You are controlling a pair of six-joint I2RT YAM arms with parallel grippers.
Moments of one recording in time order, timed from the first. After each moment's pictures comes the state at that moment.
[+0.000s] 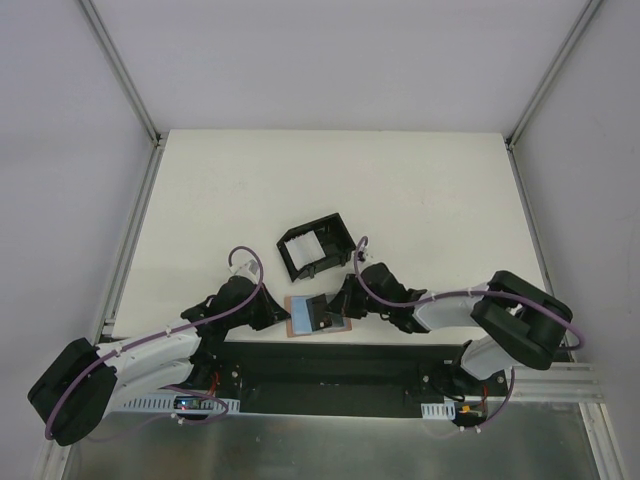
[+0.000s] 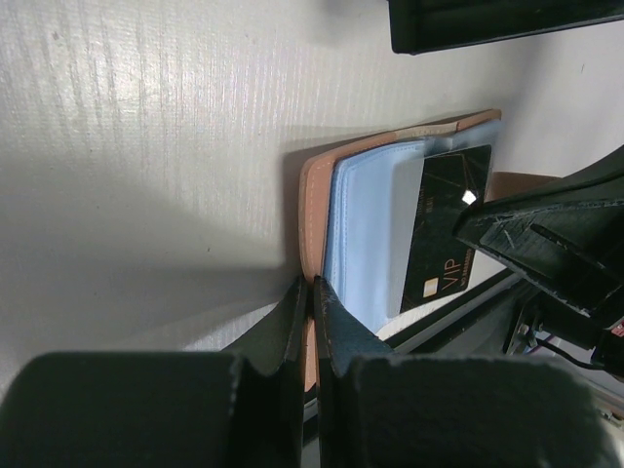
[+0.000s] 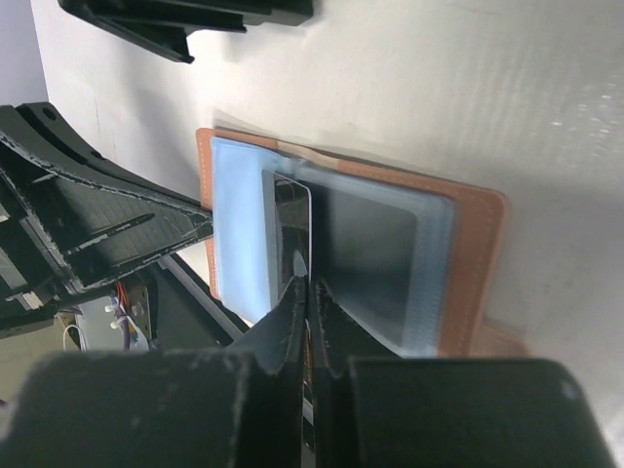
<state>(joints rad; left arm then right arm) -0.72 0.88 0.11 0.04 0.13 -1.08 0.95 1.48 0.40 0.45 -0.14 1.03</state>
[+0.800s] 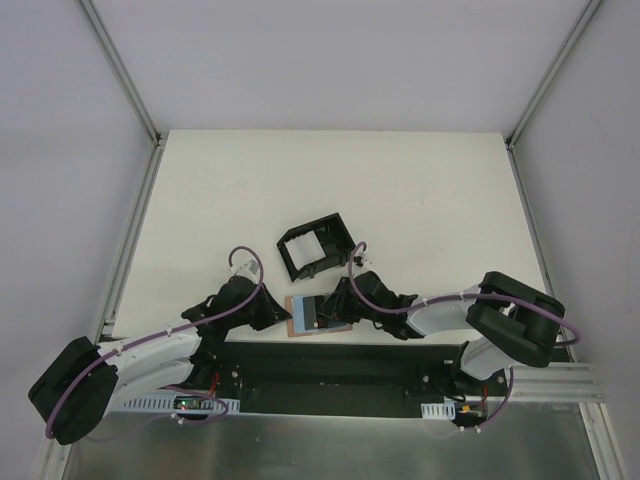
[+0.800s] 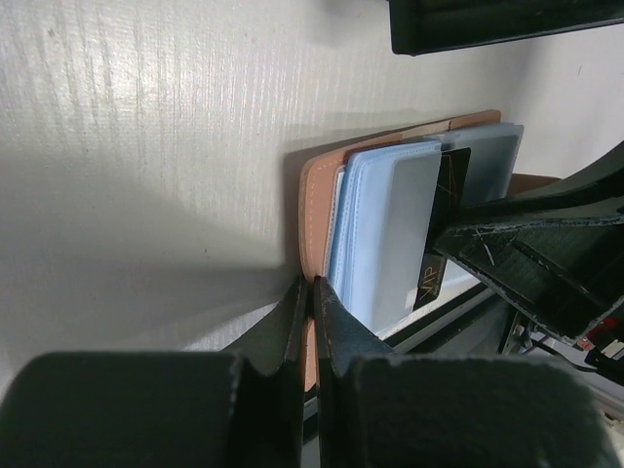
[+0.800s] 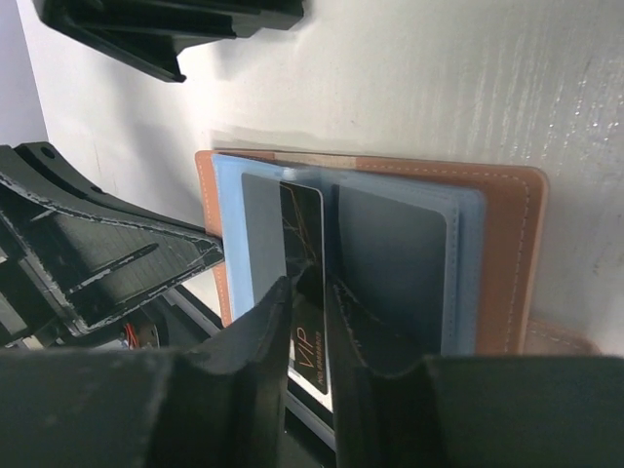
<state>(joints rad) -0.72 0.89 0.11 0.05 0.13 -1.09 1.07 1.53 0.43 0.47 0.05 1.17</state>
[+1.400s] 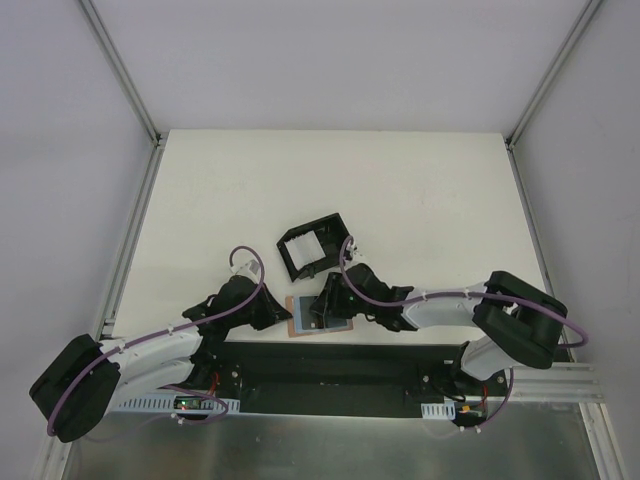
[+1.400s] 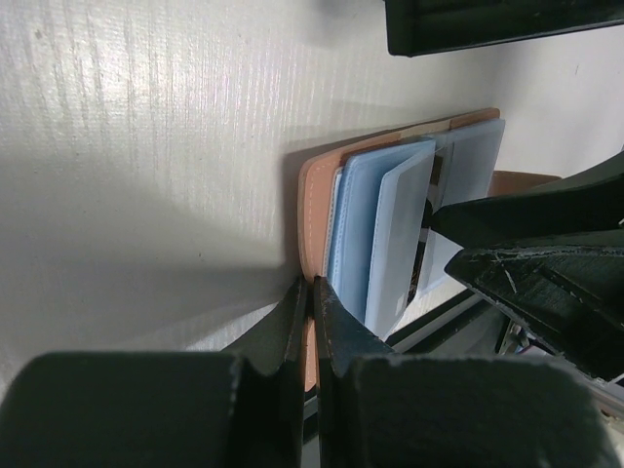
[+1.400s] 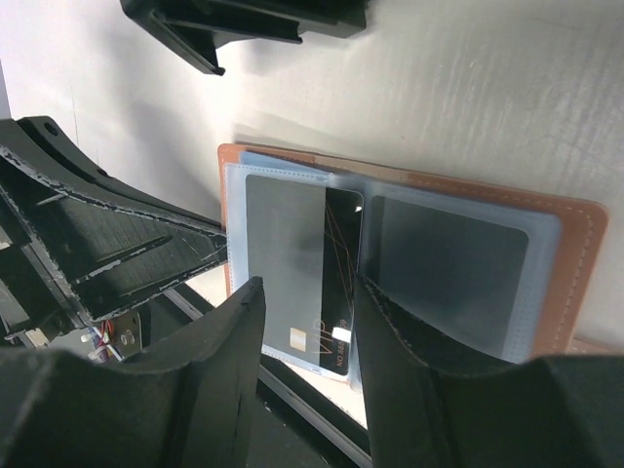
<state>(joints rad) -0.72 0.91 0.11 0.07 0.13 -1.10 1.07 1.50 0.54 0.28 0.03 1.04</state>
